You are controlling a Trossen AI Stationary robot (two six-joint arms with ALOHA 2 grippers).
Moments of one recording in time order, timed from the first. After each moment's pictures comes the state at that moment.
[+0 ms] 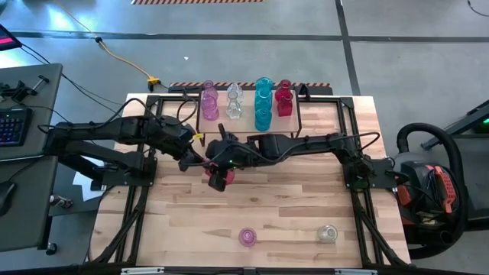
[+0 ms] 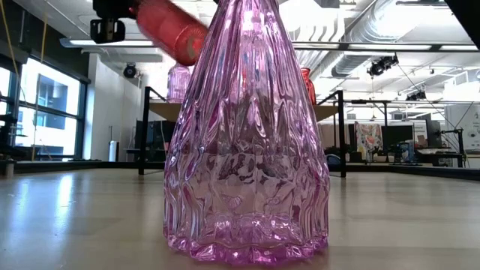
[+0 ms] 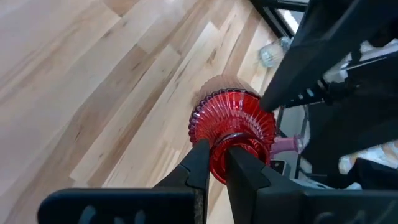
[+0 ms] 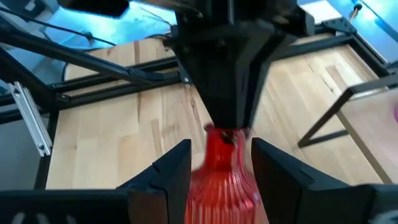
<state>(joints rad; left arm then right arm) 0.04 0.96 0.98 -0.73 0.19 -0.74 0.15 2.16 2.31 -0.79 0.21 0.29</state>
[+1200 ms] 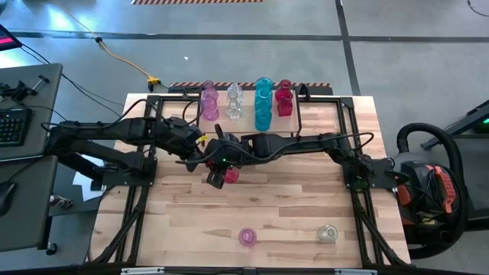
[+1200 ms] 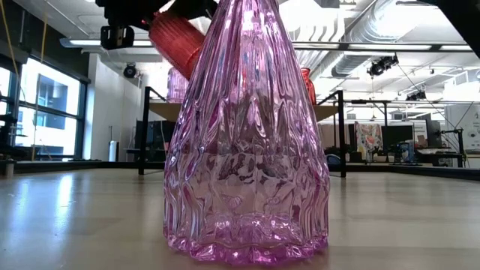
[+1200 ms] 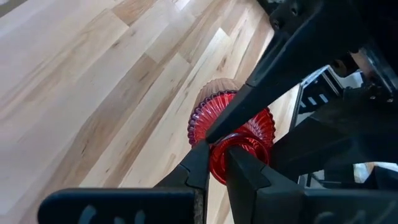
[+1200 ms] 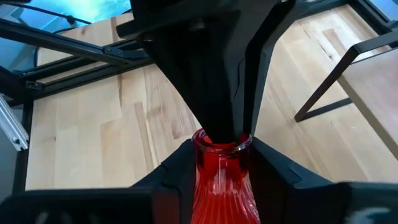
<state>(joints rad) 0.03 1.03 0.98 -0.67 0.15 -0.72 0.11 2.22 2.31 -0.84 0.18 0.36</state>
